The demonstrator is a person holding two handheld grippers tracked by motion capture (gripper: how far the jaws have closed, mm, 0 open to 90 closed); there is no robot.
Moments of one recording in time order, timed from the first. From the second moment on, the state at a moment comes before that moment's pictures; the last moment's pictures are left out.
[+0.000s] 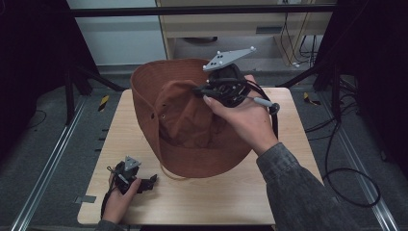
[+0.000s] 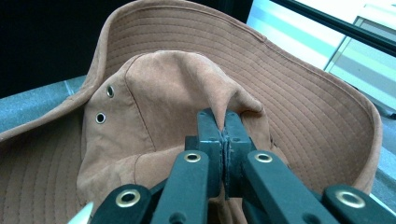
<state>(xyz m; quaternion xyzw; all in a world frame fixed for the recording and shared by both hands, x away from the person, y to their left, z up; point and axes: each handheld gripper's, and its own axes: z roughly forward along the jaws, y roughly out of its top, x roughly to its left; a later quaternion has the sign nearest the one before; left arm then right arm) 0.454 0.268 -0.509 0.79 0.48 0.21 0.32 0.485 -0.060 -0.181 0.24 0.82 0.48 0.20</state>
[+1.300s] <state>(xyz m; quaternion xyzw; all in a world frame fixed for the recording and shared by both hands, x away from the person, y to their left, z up) 0.454 0.268 -0.508 0.79 0.48 0.21 0.32 0.504 -0.020 -0.192 0.23 0.82 0.49 0.17</state>
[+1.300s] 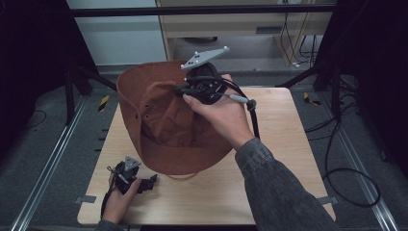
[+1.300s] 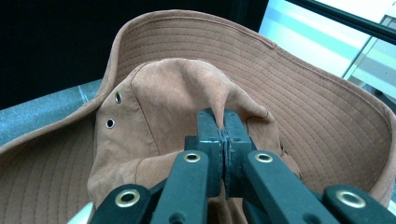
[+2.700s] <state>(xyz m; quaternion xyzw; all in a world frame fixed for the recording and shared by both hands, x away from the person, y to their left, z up) 0.454 0.268 -0.508 0.79 0.48 0.21 0.32 0.514 0.002 -0.222 0.23 0.84 0.47 0.15</state>
